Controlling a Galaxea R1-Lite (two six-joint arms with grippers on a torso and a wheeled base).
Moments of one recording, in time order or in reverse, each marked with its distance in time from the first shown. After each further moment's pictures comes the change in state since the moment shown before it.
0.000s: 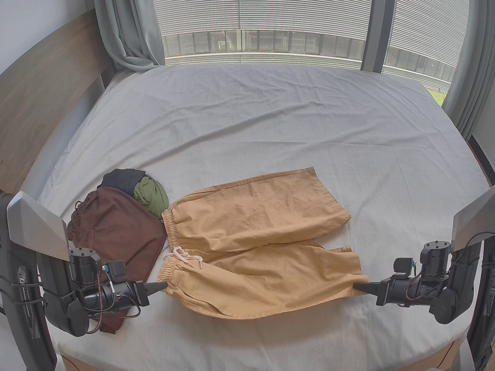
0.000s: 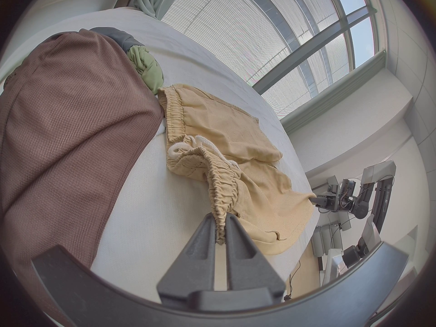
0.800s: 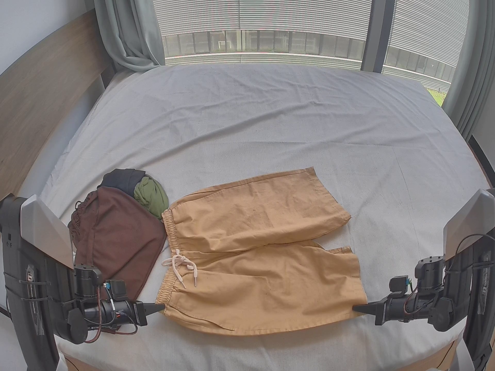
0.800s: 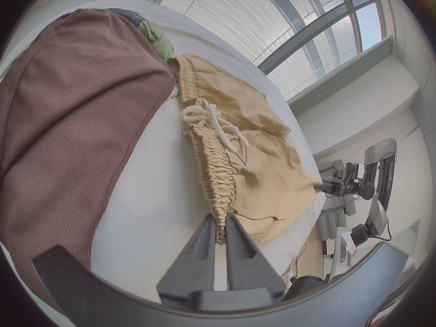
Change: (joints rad) left arm 0.031 0.087 0.081 0.001 -0.017 0.157; right arm -0.004 0.104 0.081 0.000 0.001 -0.172
